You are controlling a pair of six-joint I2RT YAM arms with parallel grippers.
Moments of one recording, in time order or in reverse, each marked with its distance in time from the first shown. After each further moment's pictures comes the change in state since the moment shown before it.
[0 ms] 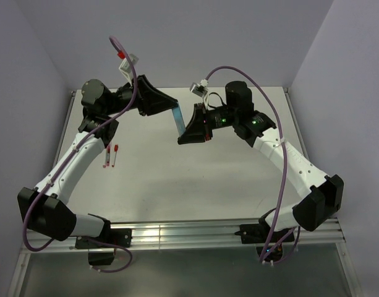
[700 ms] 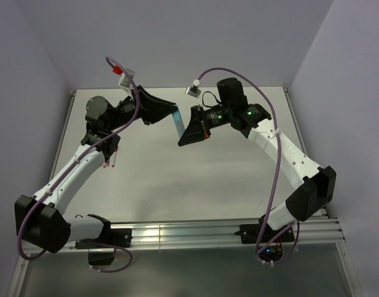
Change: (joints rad) left arm -0.041 -0.095 -0.208 0.046 -0.216 0.137; right arm -0.011 0.098 0.135 -0.270 -0.002 -0.005
